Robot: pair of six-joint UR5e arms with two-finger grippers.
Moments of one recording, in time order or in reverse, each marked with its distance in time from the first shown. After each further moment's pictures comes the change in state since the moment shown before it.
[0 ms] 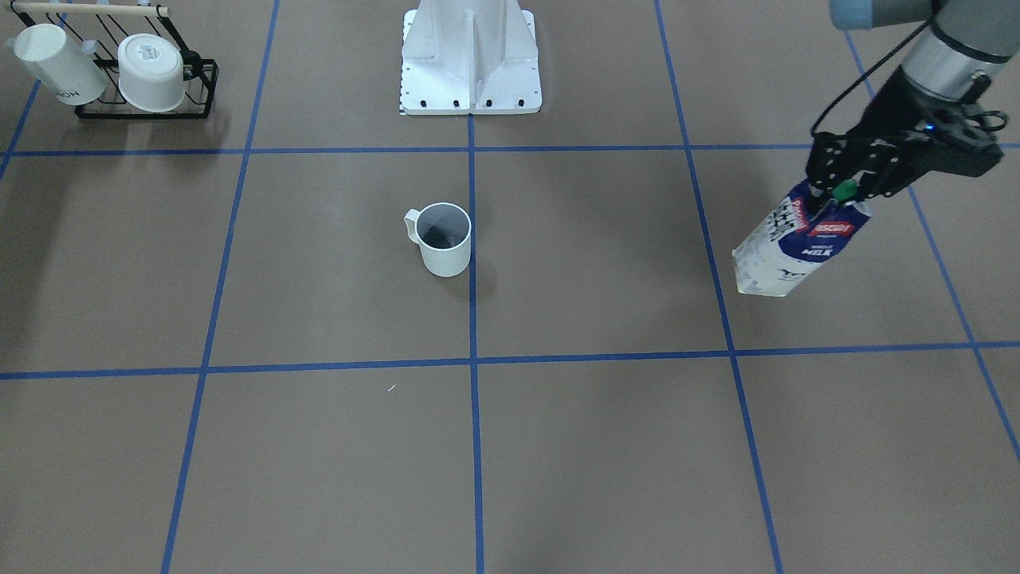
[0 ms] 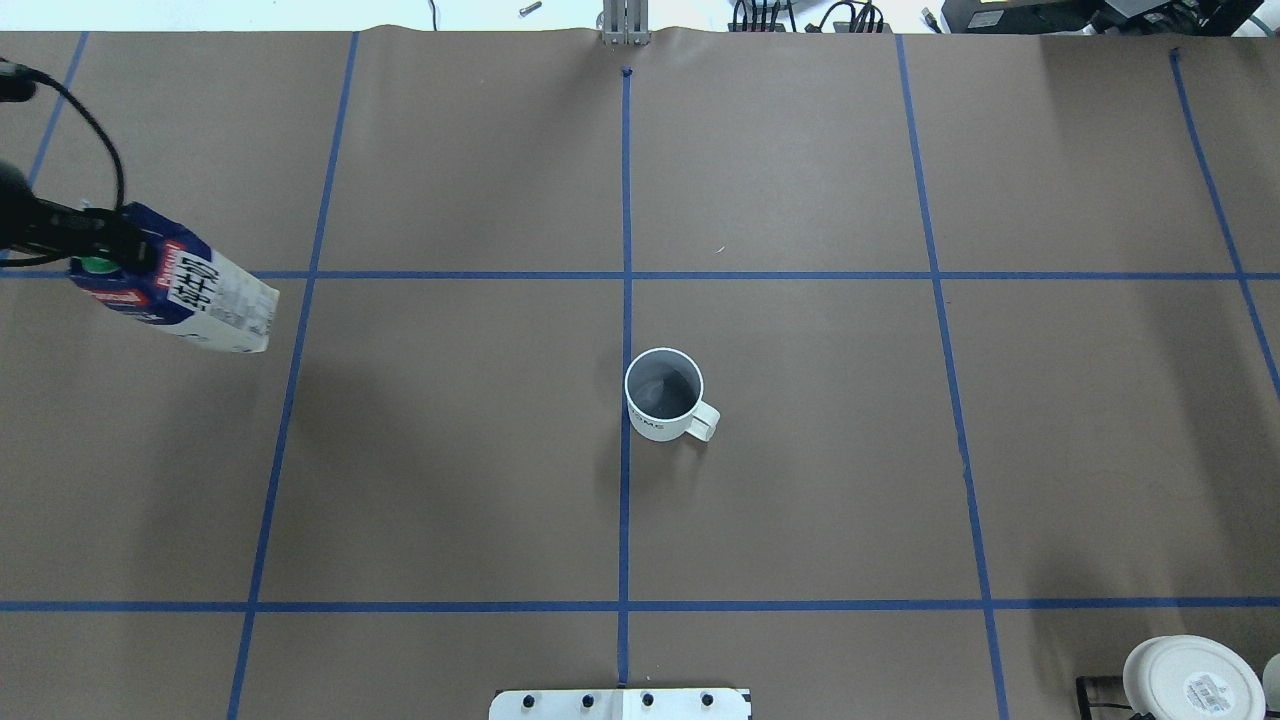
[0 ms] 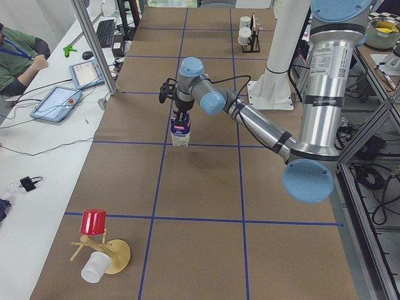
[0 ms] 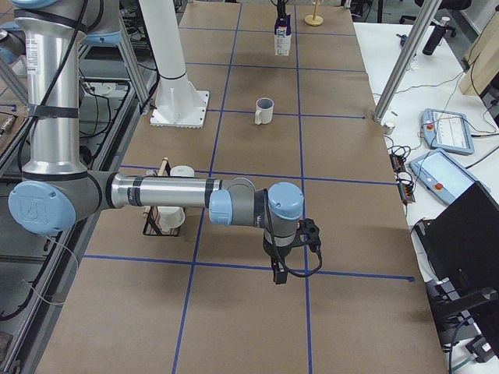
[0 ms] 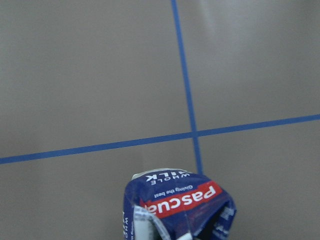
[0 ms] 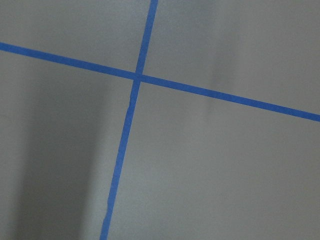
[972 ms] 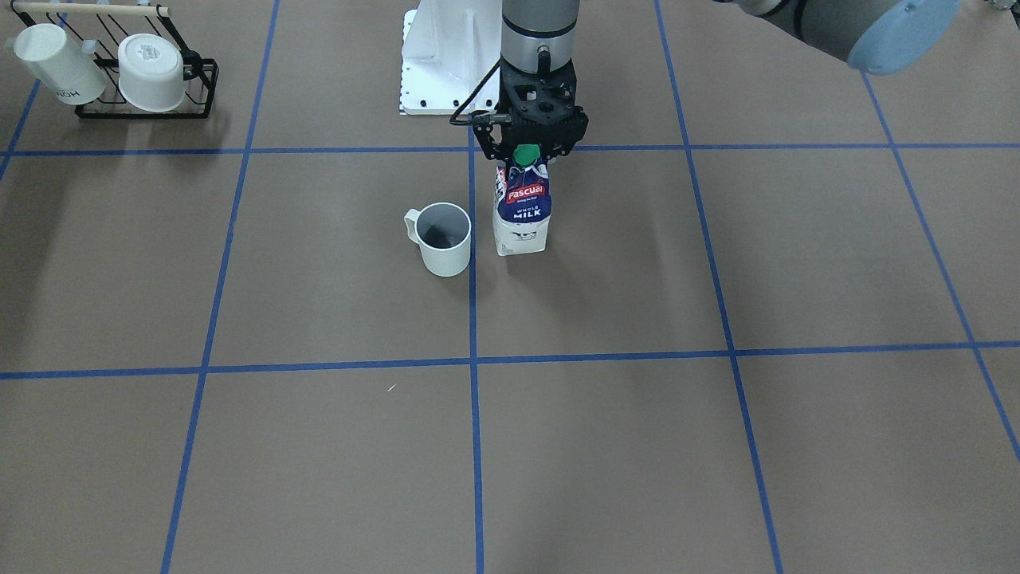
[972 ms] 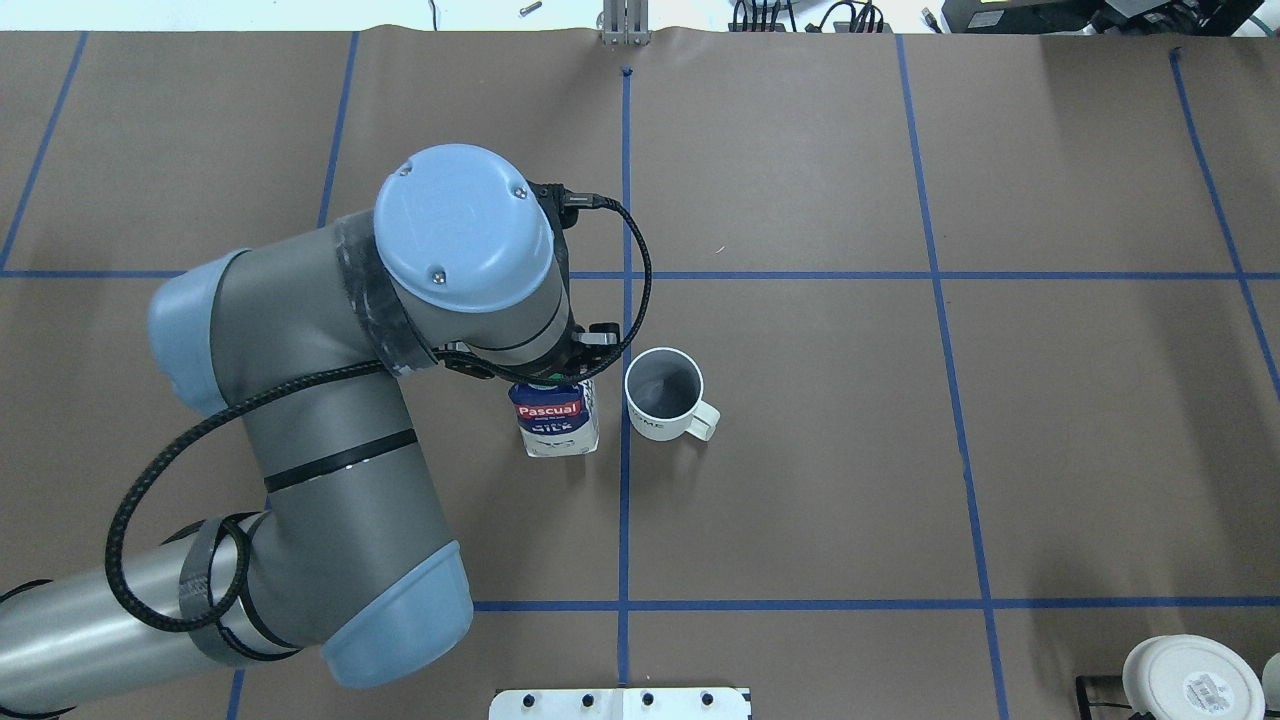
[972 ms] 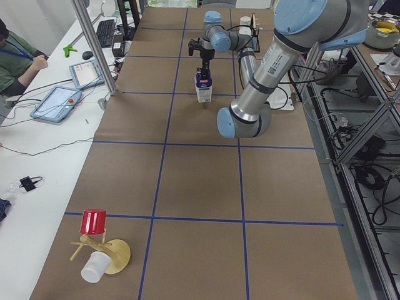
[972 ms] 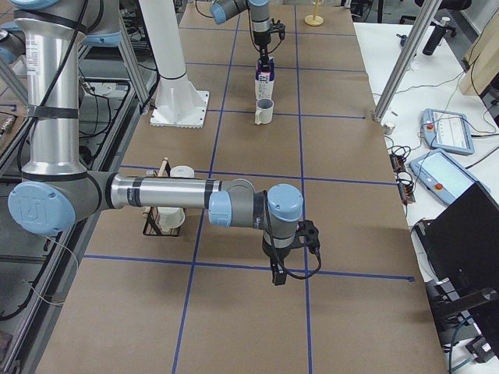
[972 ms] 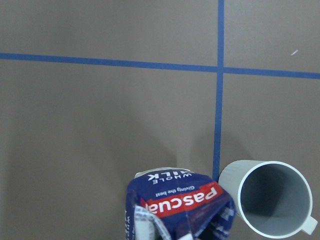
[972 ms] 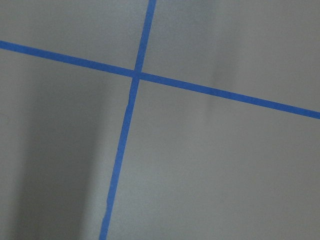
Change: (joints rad) left arm 0.488 -0.634 0.189 0.444 0.327 -0.439; right arm 0.000 -0.002 -0.002 0.000 0.001 0.000
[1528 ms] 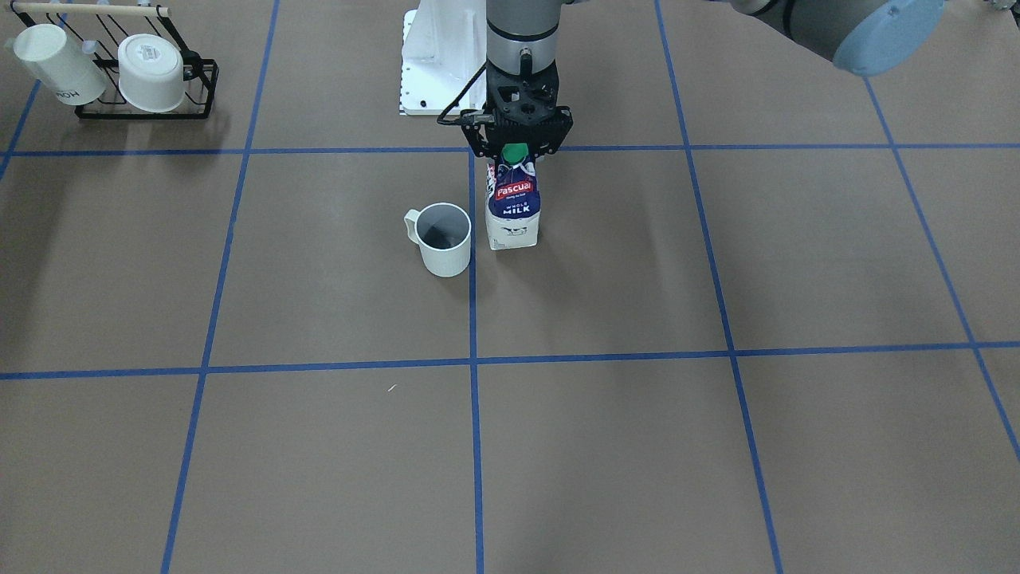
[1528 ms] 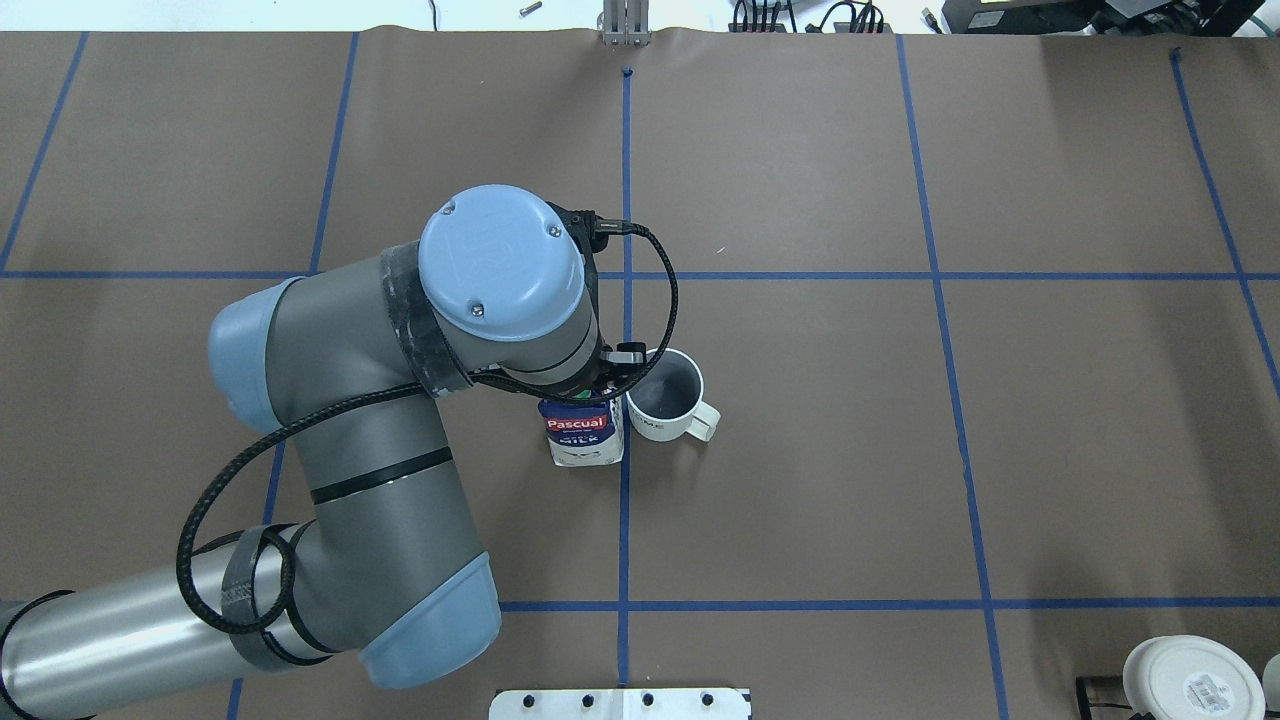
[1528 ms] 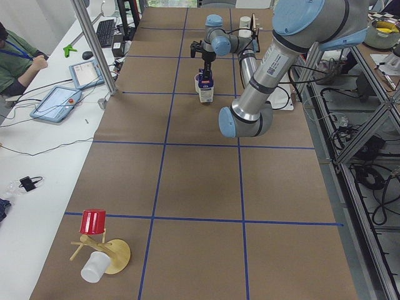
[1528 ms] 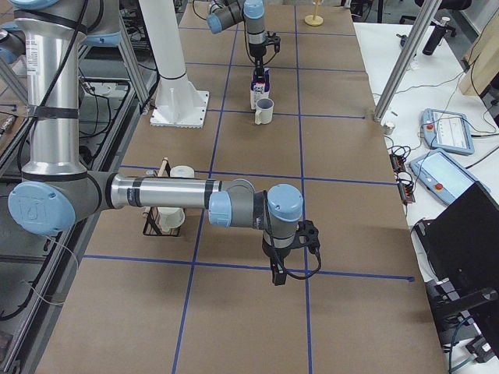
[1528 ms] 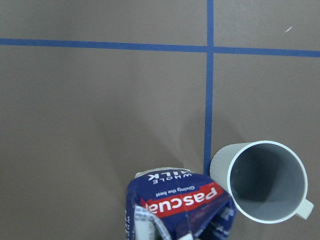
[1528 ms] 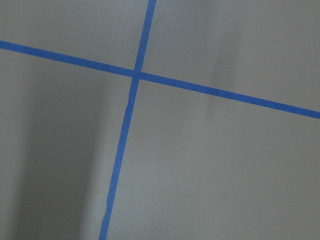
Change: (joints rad) left arm 0.022 -0.002 0.067 -0.109 0.005 -0.001; right arm 0.000 0.000 -0.001 0.000 0.000 0.000
